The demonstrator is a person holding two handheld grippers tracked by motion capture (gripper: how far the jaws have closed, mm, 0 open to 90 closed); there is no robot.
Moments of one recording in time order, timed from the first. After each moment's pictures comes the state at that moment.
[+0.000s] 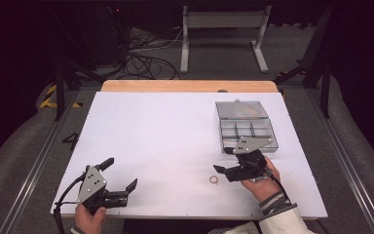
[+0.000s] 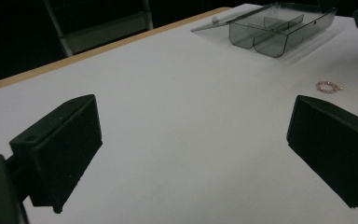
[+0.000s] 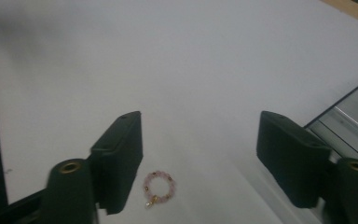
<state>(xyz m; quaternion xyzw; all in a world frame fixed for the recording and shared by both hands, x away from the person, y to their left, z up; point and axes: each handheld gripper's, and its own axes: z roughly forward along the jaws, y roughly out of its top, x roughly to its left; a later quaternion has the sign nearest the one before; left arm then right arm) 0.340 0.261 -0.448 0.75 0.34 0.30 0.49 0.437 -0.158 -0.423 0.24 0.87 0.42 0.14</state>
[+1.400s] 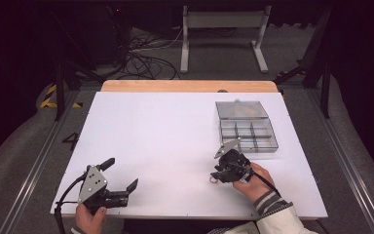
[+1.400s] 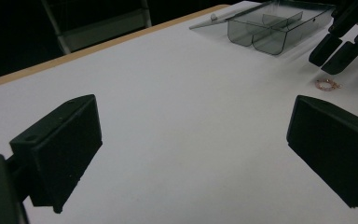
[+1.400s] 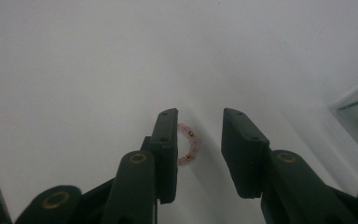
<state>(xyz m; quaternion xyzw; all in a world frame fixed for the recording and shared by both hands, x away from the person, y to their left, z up) 0.341 0.260 -0.449 0.75 0.33 0.30 0.49 0.453 -0.126 -0.454 0.25 0.93 0.26 0.06</state>
